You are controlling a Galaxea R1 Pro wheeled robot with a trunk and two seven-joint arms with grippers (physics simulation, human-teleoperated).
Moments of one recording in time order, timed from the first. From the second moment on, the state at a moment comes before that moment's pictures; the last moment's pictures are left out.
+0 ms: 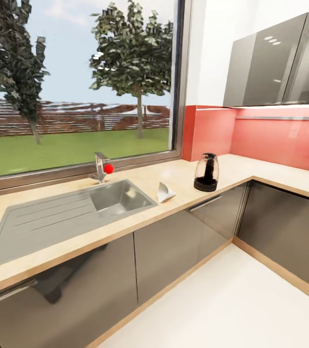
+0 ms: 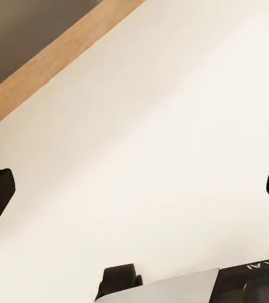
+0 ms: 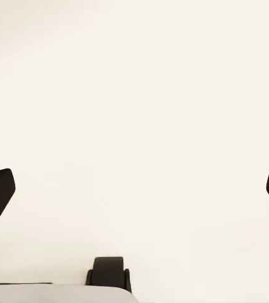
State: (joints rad) left arm 0.01 -0.03 -0.01 -0.42 -0.16 -0.25 0.00; right arm -0.14 -0.07 0.01 -0.23 0.00 -0.21 0.00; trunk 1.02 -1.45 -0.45
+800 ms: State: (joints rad) left arm 0.01 -0.03 -0.02 -0.42 -0.16 -0.25 0.00; right arm -0.14 -0.07 0.01 -0.23 0.00 -0.21 0.00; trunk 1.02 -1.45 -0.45
